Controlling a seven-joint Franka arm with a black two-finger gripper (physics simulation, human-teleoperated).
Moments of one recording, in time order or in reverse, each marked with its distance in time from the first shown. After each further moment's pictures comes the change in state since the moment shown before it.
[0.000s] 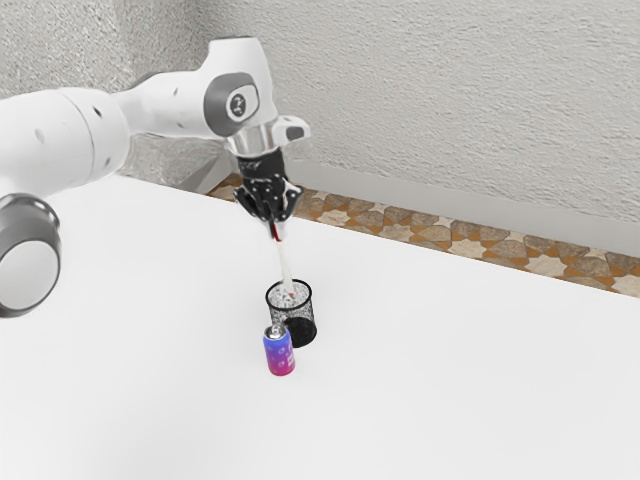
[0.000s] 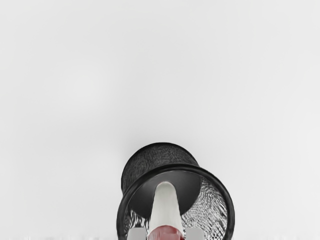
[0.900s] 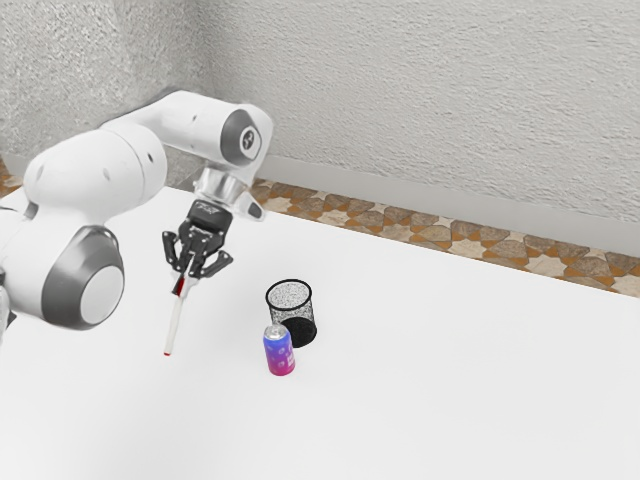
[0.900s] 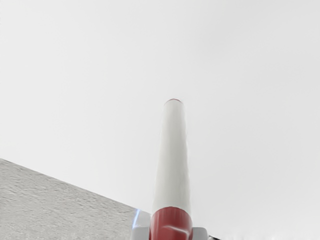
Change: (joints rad) arm 0.059 0.307 0.075 0.307 0.196 -0.834 -0.095
